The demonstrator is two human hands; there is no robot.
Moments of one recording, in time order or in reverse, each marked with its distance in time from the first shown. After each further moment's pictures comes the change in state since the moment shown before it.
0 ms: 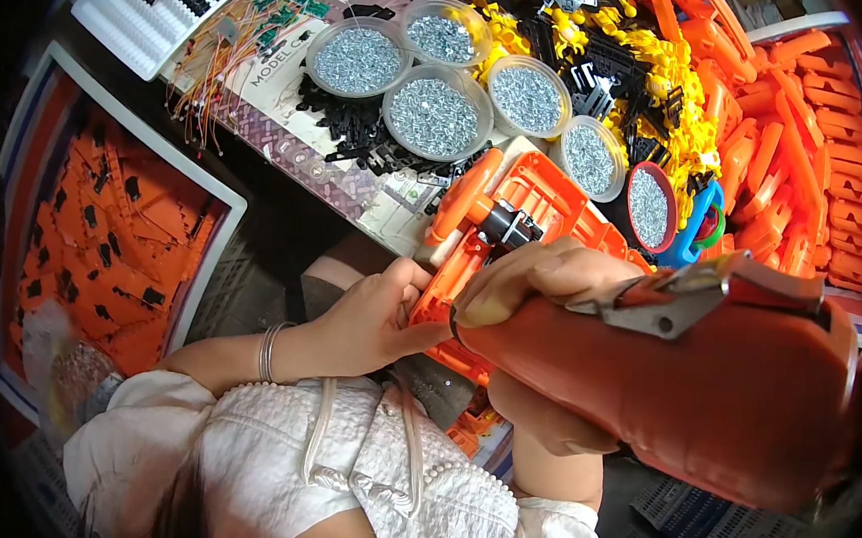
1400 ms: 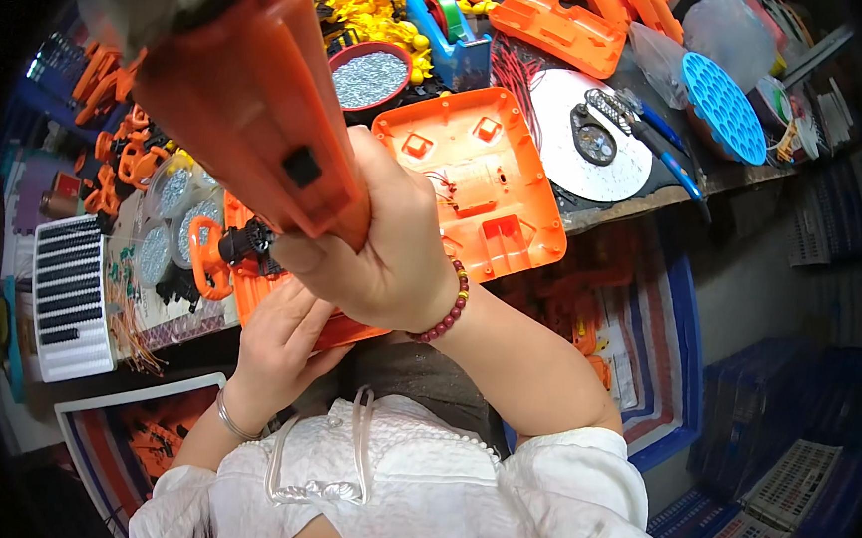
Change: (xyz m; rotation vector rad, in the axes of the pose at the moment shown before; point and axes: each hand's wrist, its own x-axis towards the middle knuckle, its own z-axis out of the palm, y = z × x) left_hand 0.030 0.055 0.051 1.059 -0.364 0.931; right_hand -0.090 -0.007 -0.101 0.010 0.492 -0.286
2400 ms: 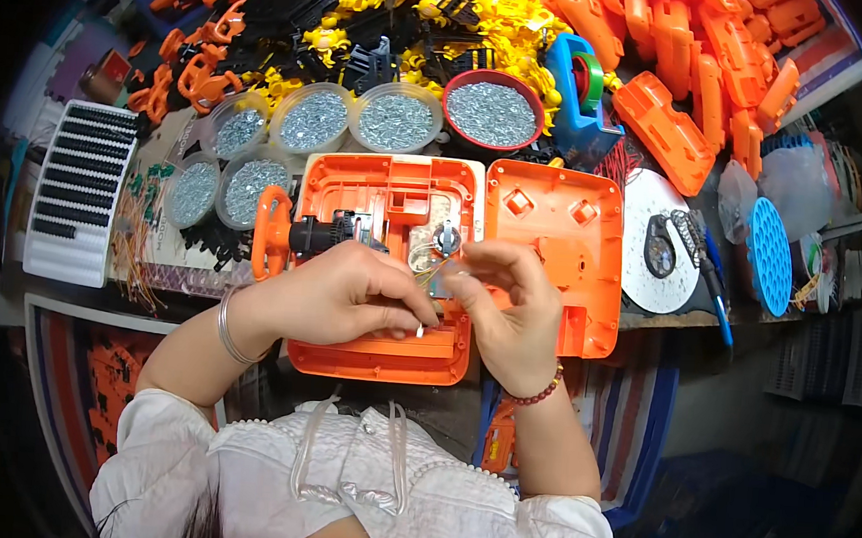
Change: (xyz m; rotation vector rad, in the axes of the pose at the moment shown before) left_hand 0.054 -0.058 -0.020 -1.030 -0.351 -0.234; right_hand -0.012 0.026 -0.022 -0.649 0.023 0.106
